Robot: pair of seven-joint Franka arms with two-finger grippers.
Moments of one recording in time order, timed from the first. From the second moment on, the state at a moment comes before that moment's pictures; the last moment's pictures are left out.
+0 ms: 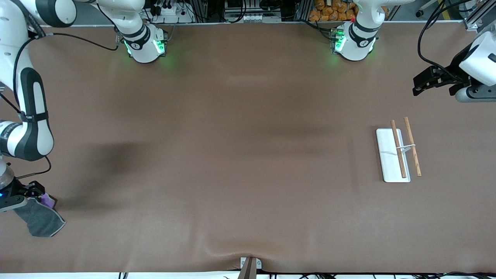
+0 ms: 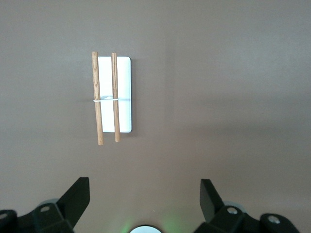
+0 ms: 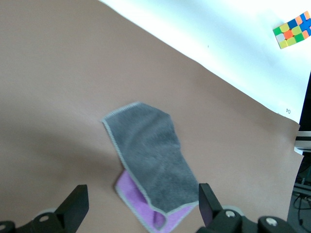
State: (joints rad) left arm 0.01 -0.01 -0.12 -1.53 0.01 1.47 -0.10; right arm -0.26 0.72 -0.08 -1.43 -0.18 2.55 -0.65
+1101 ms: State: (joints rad) left arm 0.02 0.13 -0.12 -1.69 0.01 1.75 -0.10; right arm -0.33 0.87 -0.08 -1.53 -0.18 2.92 -0.76
